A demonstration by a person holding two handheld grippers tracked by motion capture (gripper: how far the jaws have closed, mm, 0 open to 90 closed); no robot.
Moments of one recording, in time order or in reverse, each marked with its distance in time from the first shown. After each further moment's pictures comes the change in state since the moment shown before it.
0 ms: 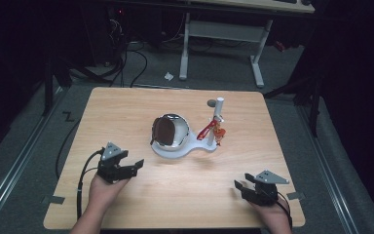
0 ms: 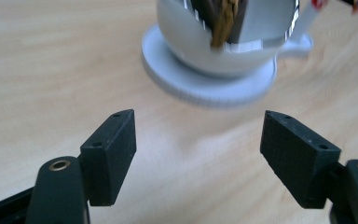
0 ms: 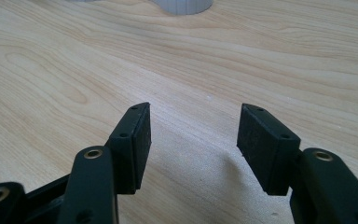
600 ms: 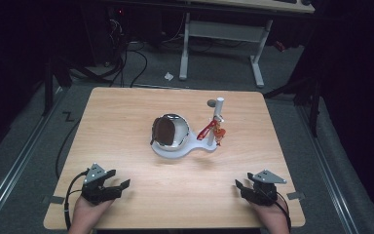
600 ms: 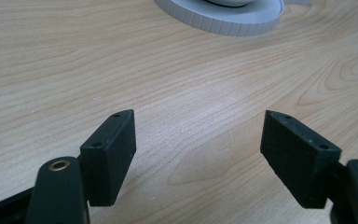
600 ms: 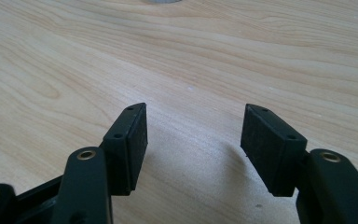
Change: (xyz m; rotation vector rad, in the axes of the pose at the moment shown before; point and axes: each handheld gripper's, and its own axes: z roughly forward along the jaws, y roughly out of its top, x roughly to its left) left arm 0.023 -0.053 -0.022 0.000 -0.035 0.008; right arm 0.001 0.000 0.005 0.033 -0.088 0.006
